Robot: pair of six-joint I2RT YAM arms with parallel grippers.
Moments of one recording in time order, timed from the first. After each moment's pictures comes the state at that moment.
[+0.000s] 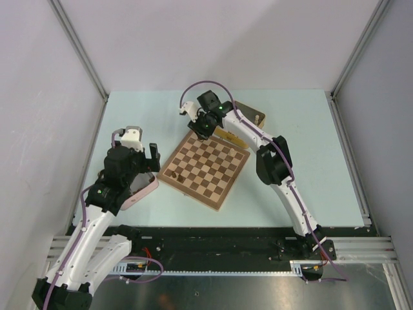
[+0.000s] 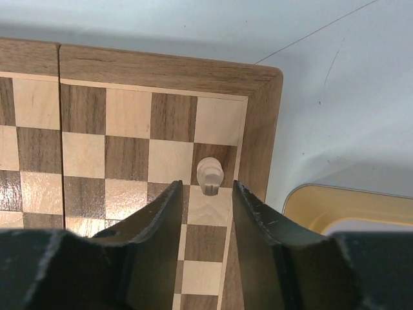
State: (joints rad) left arm -0.29 0.71 0.73 -0.40 -0.15 -0.10; right arm 0.65 2.50 2.38 -0.81 -0.27 -0.46
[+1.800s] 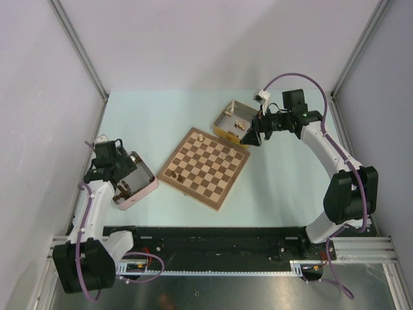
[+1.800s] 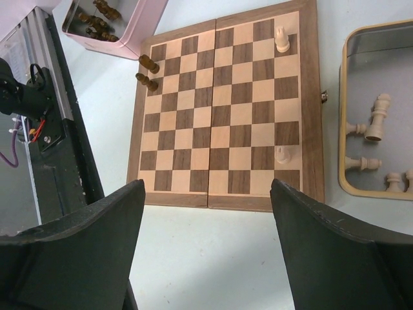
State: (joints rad) left arm 0.14 0.97 0.72 -0.54 -0.15 -0.44; right arm 0.22 1.60 1.39 -0.56 -0.93 -0.28
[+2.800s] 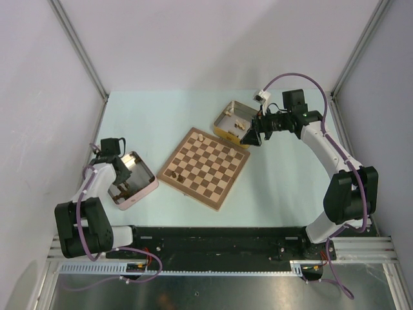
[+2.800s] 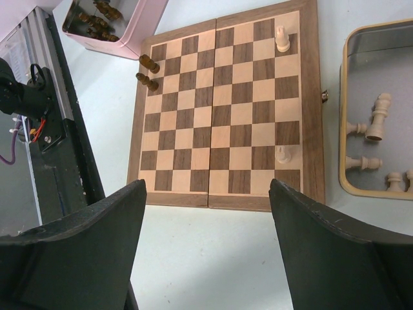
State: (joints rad) left arm 0.18 1.29 0.75 -0.56 -0.26 -0.47; right arm 0.22 1.60 1.39 -0.56 -0.93 -0.27
